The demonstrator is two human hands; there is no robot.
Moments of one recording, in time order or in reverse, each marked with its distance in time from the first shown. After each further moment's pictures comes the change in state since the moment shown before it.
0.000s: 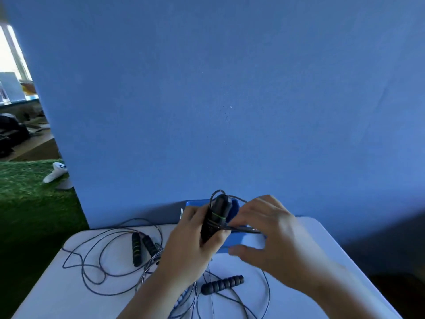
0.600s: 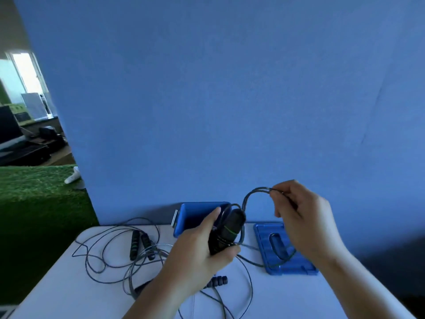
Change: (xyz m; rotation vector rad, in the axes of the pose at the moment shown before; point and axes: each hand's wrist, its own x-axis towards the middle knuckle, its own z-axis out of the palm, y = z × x) left_hand -0.015 0.102 0.062 0.051 -0.080 -0.125; right_hand -0.047 0.099 -0.074 0.343 0.377 0.383
